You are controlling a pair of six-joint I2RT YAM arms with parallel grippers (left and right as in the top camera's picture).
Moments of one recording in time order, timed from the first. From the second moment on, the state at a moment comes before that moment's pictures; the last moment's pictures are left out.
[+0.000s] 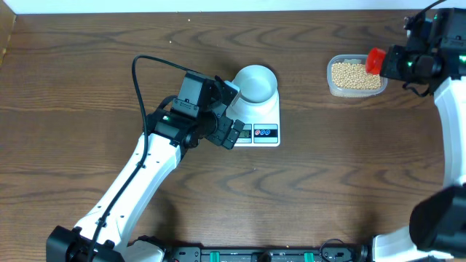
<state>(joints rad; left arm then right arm) -0.40 1.43 1.10 -0.68 0.19 0.14 -0.18 1.71 1.57 -0.84 -0.23 0.07</state>
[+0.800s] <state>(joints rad) -0.40 1.43 1.10 -0.68 0.19 0.14 -0.22 1.87 1.57 -0.80 -0.27 -0.07</state>
